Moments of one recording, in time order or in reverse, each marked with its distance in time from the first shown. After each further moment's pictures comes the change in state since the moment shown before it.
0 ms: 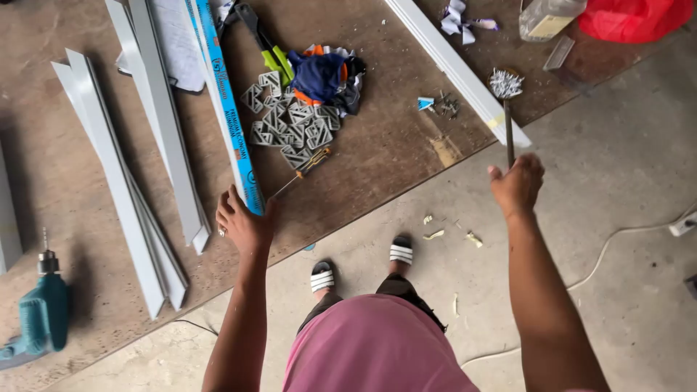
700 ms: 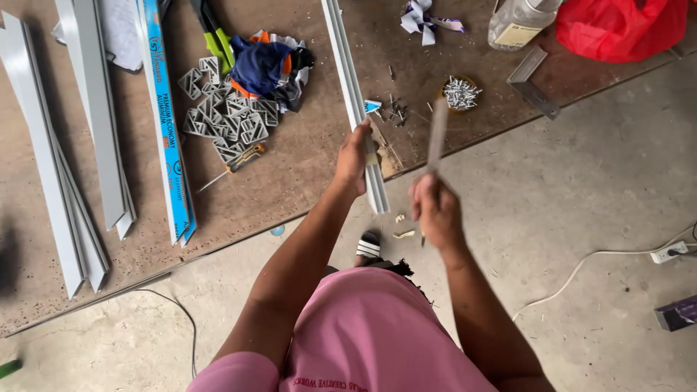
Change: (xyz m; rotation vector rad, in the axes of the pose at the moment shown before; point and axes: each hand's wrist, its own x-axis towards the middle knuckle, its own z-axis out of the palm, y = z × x) left_hand -0.076 0.347 0.174 -1.464 -0.653 -0.488; right_hand -0.005 -0.043 -0.129 1.184 -0.405 -0.180
